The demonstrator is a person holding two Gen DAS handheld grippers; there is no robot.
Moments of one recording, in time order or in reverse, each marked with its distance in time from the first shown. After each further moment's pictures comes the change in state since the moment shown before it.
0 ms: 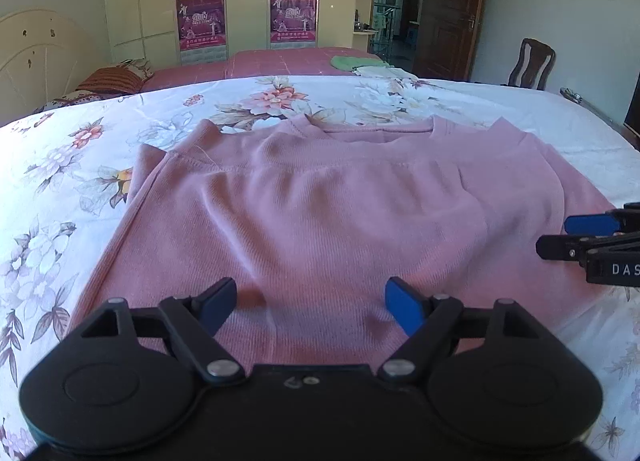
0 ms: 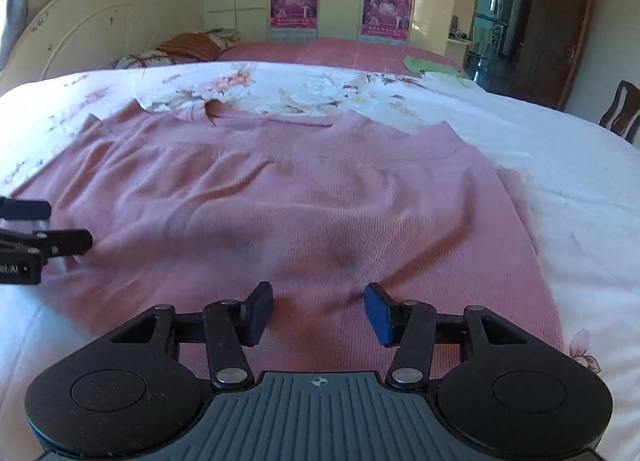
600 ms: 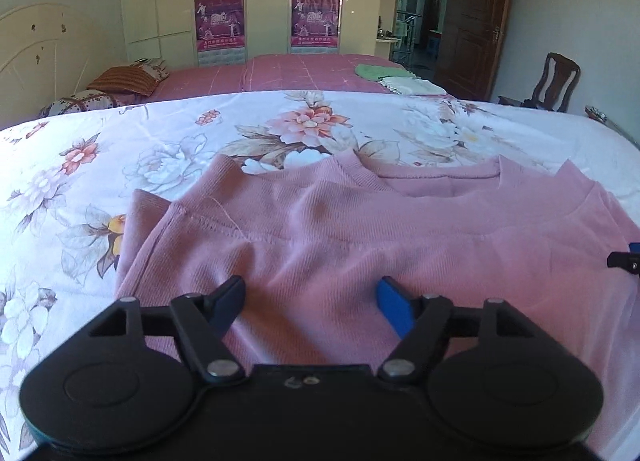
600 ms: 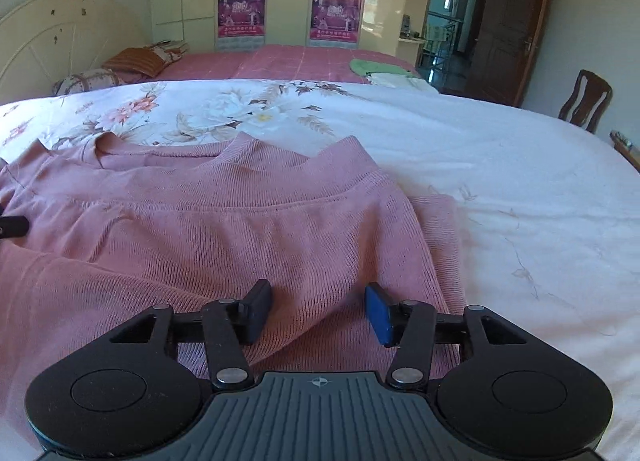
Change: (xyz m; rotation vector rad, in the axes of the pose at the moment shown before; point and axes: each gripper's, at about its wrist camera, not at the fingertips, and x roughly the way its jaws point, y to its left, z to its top) left arm 0.063 0.032 0.054 -0.059 -0.015 0.035; right arm 0.040 -0.082 0.026 0.146 0.015 -0.132
